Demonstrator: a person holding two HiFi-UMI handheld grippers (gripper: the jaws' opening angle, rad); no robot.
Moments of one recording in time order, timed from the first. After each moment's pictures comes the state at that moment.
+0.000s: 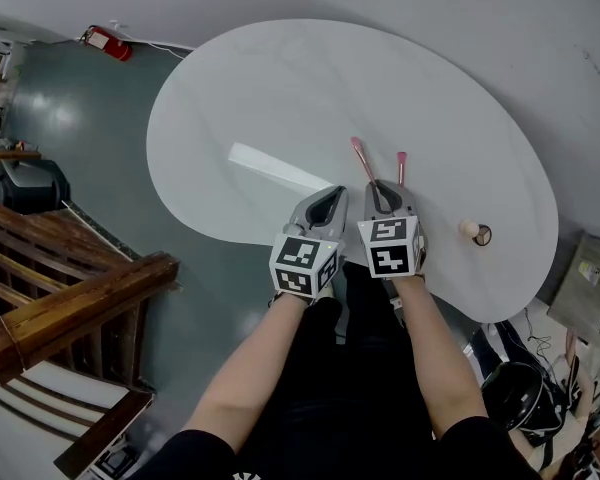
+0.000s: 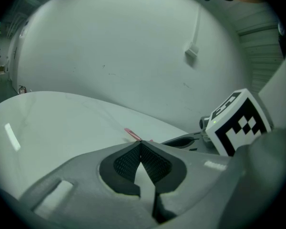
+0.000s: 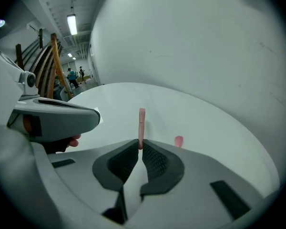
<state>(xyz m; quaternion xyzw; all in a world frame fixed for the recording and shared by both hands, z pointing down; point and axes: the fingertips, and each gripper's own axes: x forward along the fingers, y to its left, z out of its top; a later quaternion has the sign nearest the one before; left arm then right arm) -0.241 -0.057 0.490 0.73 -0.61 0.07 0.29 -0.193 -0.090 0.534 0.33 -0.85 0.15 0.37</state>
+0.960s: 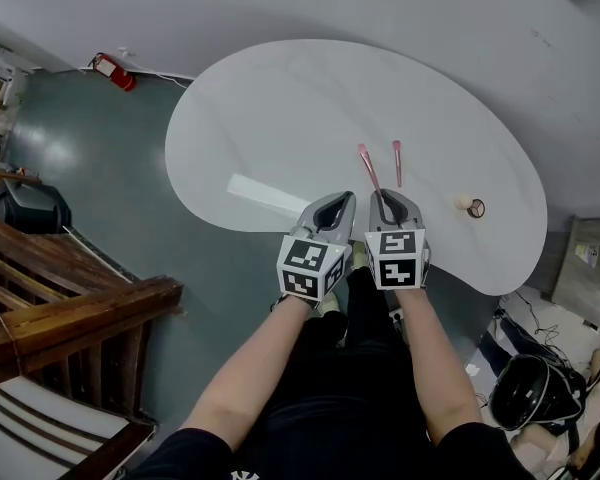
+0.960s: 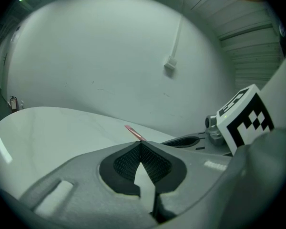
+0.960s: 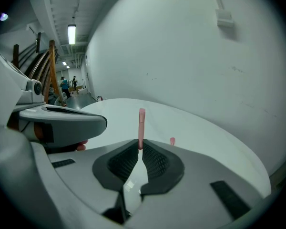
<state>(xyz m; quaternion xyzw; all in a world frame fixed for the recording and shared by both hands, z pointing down) -0.221 0.008 0.423 0.78 -0.58 0.06 0.23 -0.175 -0.017 0.457 0.40 -0.85 0.13 0.30</state>
